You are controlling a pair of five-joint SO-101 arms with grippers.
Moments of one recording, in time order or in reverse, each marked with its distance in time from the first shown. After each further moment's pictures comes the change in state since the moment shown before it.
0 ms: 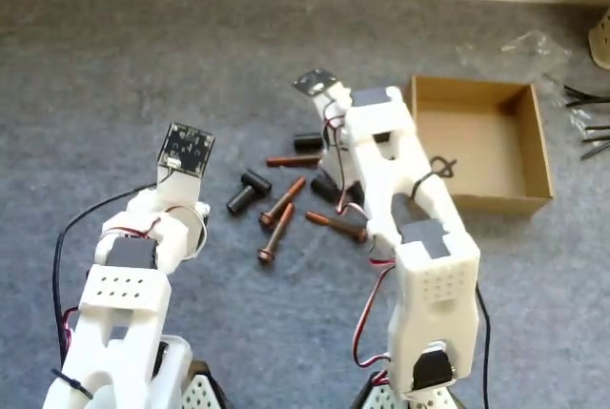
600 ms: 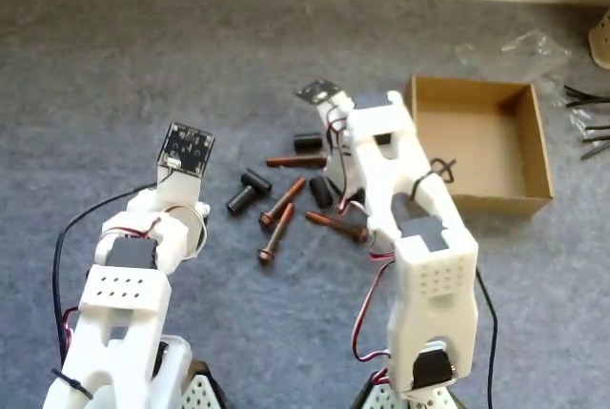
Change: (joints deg) left arm 0.0 0.0 0.0 0.0 0.0; right arm 0.8 -0.2 0.6 1.1 0.4
